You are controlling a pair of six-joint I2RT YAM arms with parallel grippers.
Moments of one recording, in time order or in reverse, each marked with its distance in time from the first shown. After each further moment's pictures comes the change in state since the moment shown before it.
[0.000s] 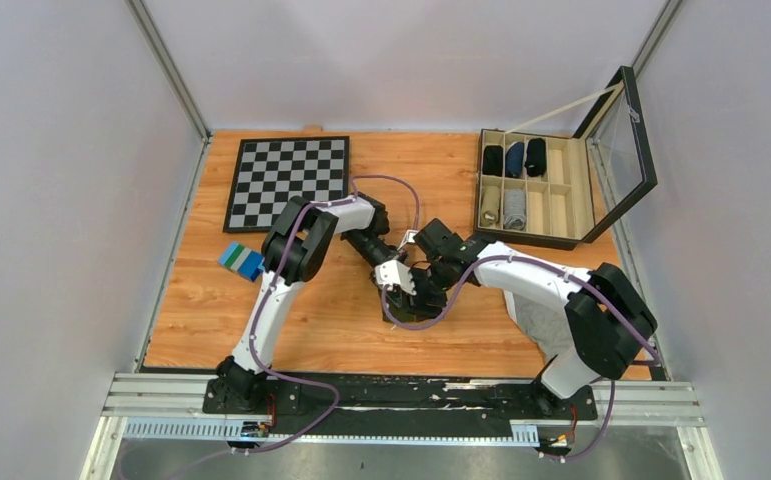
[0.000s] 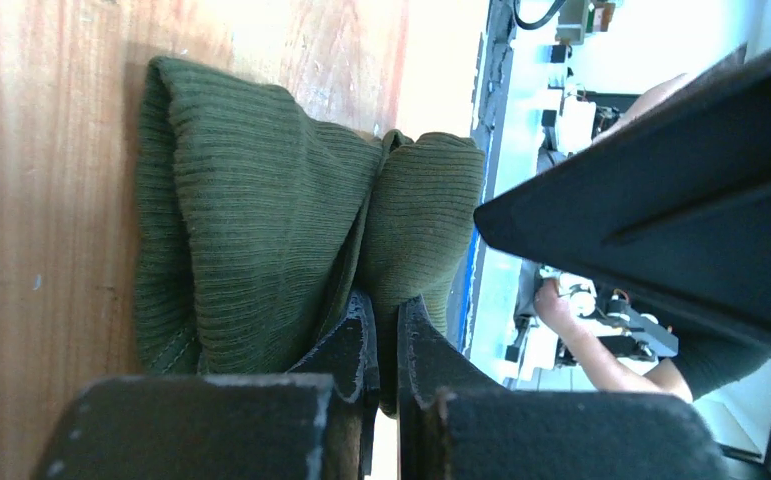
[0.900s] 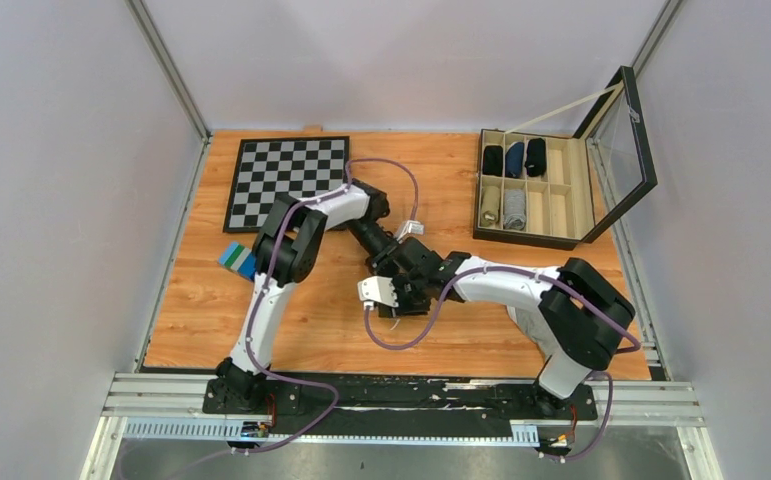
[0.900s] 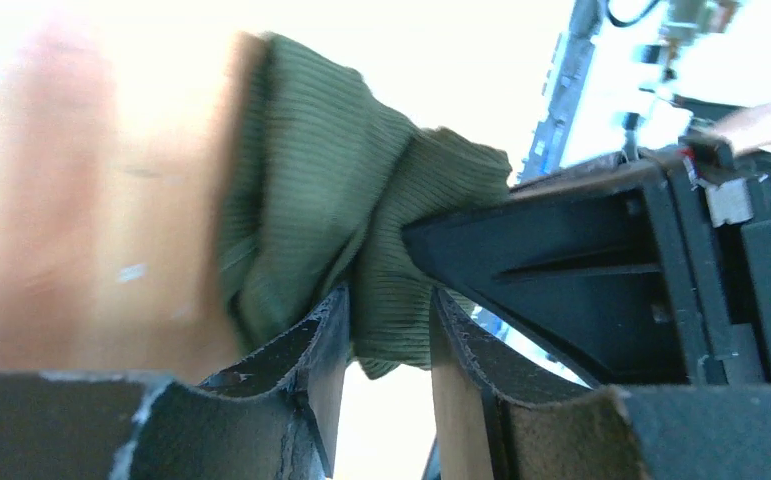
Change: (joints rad) left arm 0.024 -0.082 -0.003 0.081 -0.164 -0.153; right arm 0.148 0.089 -0.064 0.256 0.248 0.003
